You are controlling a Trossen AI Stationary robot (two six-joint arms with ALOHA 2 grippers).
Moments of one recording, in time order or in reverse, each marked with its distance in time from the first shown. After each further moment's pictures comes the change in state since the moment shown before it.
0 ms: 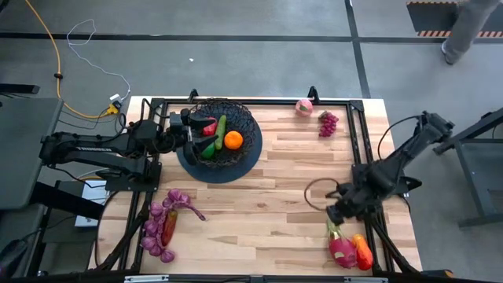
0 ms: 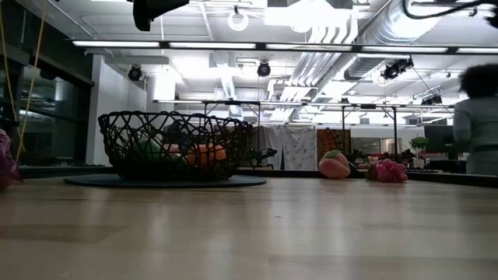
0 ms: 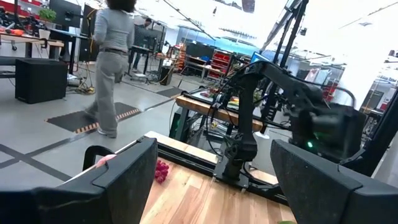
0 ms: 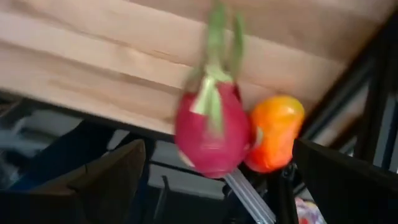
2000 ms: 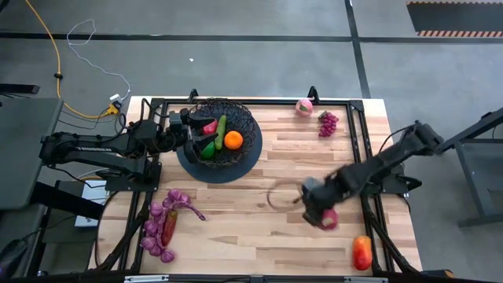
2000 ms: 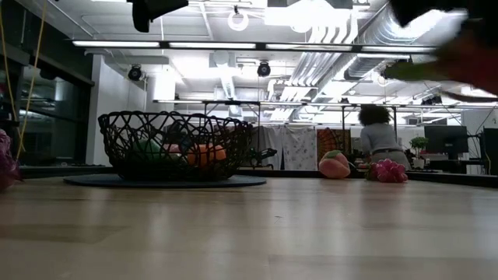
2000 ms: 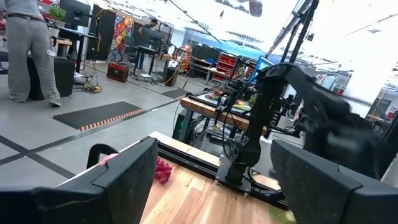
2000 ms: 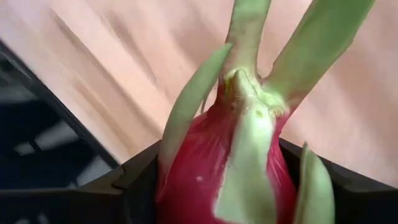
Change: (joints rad) left arm 0.000 0.000 0.000 0.002 -0.029 -0.026; right arm -0.217 0.298 0.225 -0.007 0.186 -0.869
